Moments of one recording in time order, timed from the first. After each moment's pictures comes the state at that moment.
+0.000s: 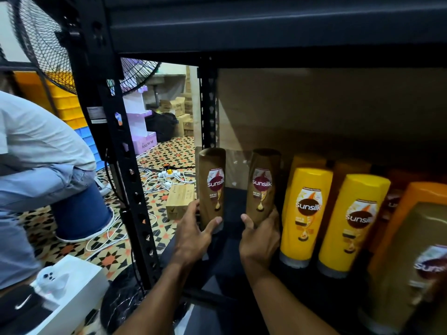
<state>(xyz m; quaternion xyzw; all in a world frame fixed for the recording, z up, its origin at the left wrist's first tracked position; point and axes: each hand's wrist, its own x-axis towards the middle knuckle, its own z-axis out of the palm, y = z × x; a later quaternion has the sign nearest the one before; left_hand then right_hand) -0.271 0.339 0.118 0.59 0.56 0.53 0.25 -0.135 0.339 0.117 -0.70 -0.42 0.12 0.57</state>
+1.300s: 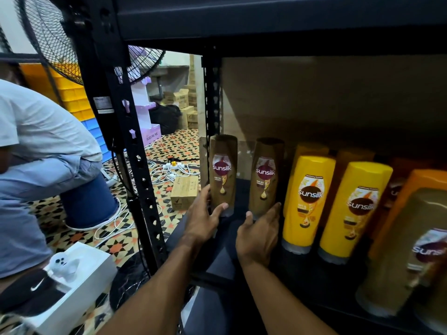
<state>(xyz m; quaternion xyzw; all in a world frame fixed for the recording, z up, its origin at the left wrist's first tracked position) -0.264 0.341 0.128 0.61 0.57 0.47 0.27 -0.146 0.311 0.122 -0.74 -0.44 0.13 0.49</state>
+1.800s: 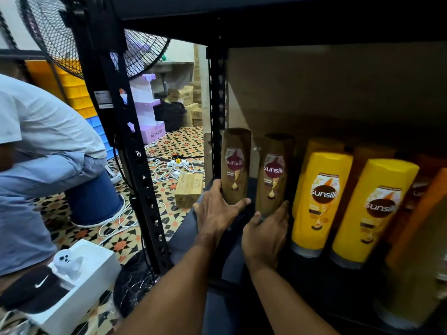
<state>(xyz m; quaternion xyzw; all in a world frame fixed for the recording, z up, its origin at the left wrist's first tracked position) -0.239 0.370 0.130 0.59 0.66 0.43 0.16 -0.145 0.315 0.121 -0.72 -0.43 0.13 0.52</state>
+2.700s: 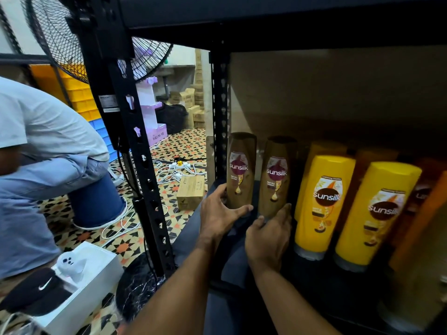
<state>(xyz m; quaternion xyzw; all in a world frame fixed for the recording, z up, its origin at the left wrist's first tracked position) -0.250 0.371 0.119 0.61 0.57 0.50 0.22 -0.144 0.316 0.118 -0.72 -0.44 0.14 0.53</state>
